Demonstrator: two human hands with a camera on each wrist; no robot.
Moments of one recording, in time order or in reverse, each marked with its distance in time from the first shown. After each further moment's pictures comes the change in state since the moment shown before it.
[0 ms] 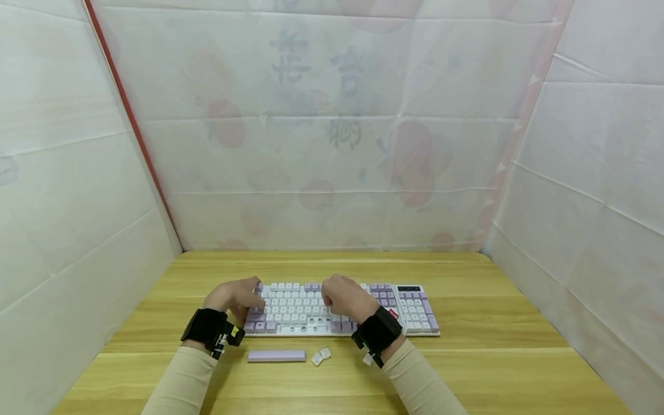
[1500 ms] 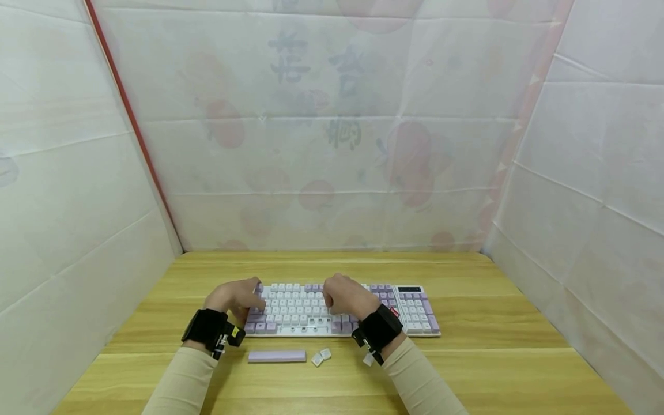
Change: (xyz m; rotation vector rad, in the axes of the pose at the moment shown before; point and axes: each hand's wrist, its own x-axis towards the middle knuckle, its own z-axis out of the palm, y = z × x) left_hand -0.001 -0.001 -0.002 -0.006 -0.001 0.007; right_hand 0.003 0.002 -0.003 0.088 -0.070 0.057
